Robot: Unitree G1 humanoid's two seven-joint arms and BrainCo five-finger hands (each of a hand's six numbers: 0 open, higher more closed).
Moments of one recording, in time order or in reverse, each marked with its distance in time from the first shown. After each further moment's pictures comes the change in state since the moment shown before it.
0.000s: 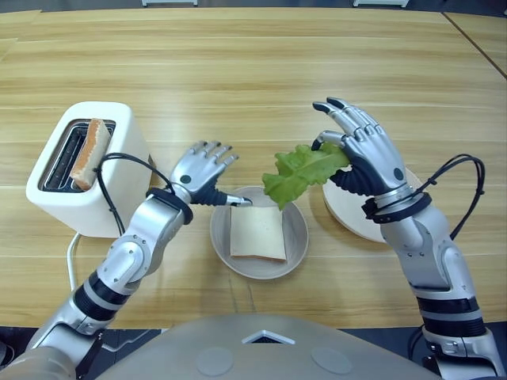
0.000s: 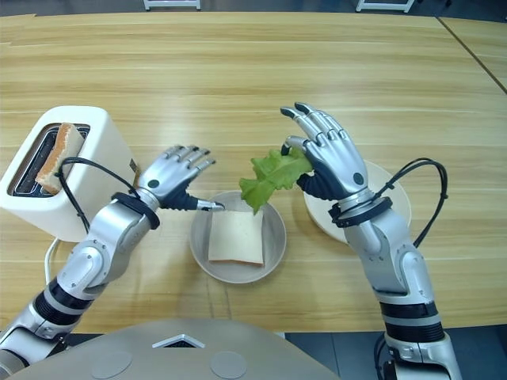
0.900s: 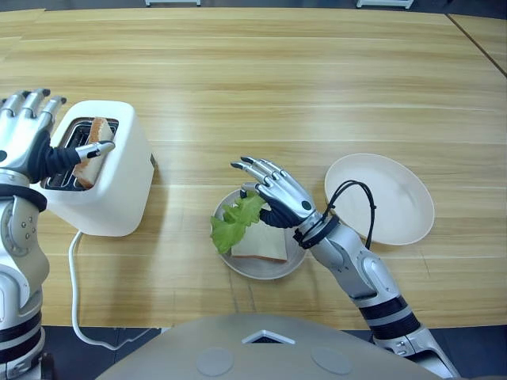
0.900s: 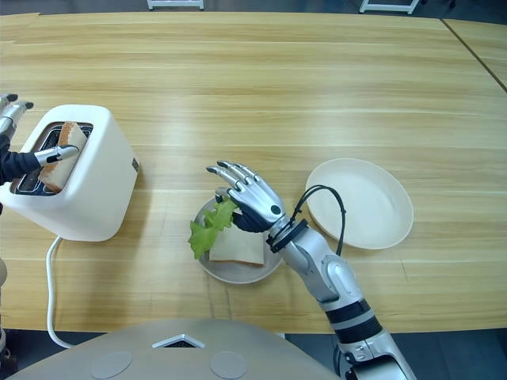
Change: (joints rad) left arm 0.279 0.142 0.773 -0.175 -0.089 -0.001 -0.206; right arm 0.011 0.138 0.326 0.106 -0.204 -0.032 0.015
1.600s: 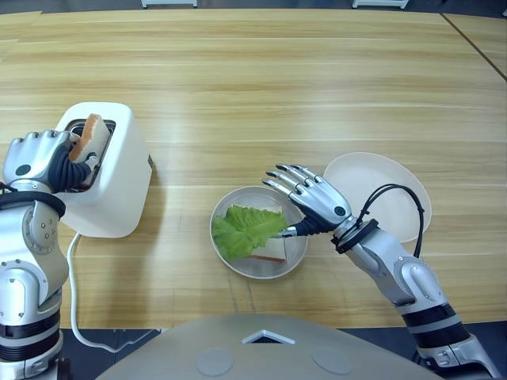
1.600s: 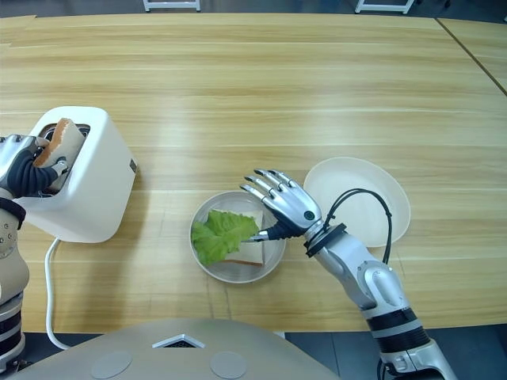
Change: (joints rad) left arm -0.033 -0.090 -0.060 0.071 -0.043 0.048 0.071; right arm 0.073 -0.194 -0.120 0.012 -0.098 -0.010 -0.057
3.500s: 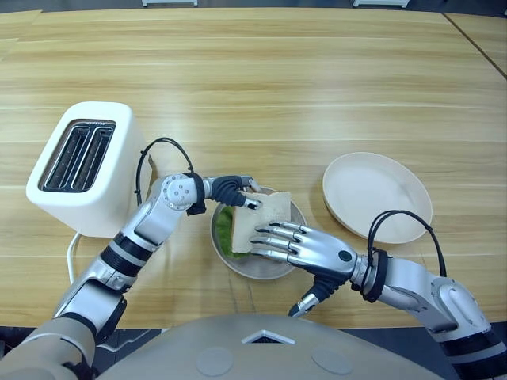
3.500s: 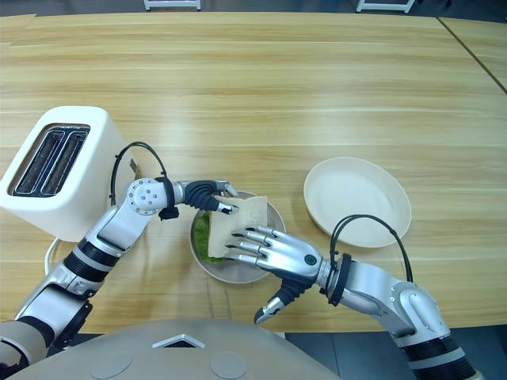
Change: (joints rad) left arm -0.493 -0.172 -0.777 0.623 -0.798 -0.122 -0.153; right arm 0.172 -0.133 -0.044 -0.102 0.225 -0.398 0.275
